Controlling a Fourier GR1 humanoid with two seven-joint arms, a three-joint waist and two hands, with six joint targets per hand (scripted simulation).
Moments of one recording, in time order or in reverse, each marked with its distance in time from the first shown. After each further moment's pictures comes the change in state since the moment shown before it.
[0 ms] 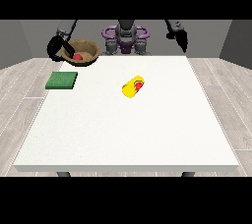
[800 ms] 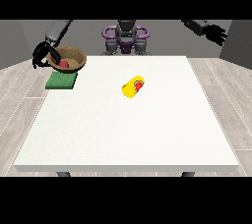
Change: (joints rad) left arm -0.056 0.295 0.278 0.051 0.212 -0.243 -0.076; right arm 0.077 -0.158 -0.127 -0.027 -0.060 0.095 -0.157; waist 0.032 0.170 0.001
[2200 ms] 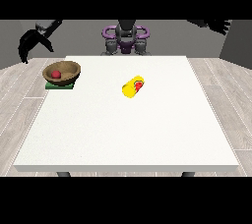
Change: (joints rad) left arm -0.040 0.040 -0.013 -0.014 0.065 -0.064 0.099; right arm -0.151 -0.114 -0.060 0.155 -0.024 0.057 0.078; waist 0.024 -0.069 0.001
